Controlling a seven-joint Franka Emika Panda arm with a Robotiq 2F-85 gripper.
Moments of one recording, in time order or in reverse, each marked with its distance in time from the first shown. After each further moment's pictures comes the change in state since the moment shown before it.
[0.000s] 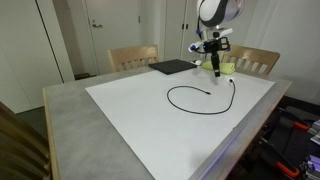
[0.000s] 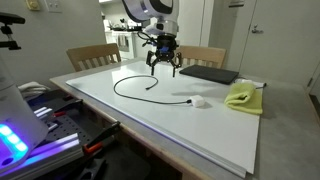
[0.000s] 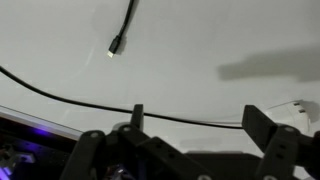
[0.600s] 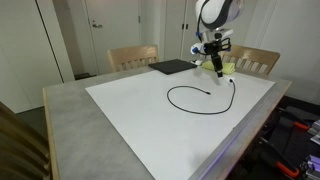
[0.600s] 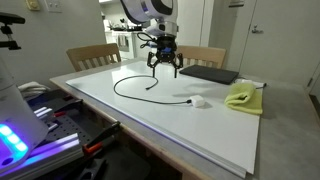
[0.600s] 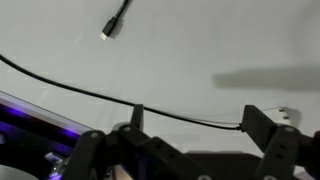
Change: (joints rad) arm -0.083 -0.002 0.087 -0.002 -0.116 0.004 -0.057
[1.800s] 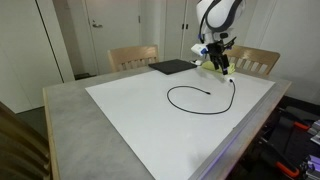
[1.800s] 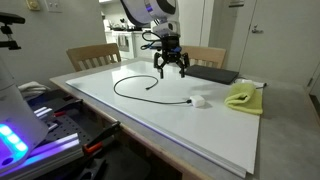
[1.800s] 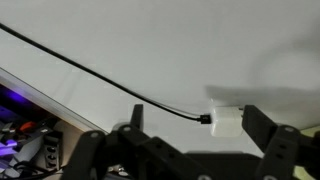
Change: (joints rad) arm -0.068 0.001 0.039 0.001 -0.172 0.039 -0.168
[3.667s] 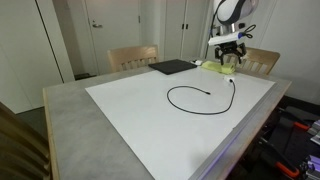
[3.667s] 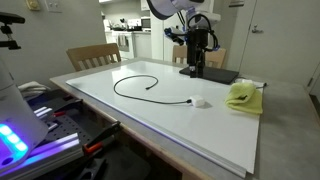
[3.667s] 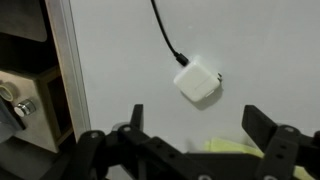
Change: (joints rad) arm -0.222 0.013 0.008 0.097 0.044 -0.011 -1.027
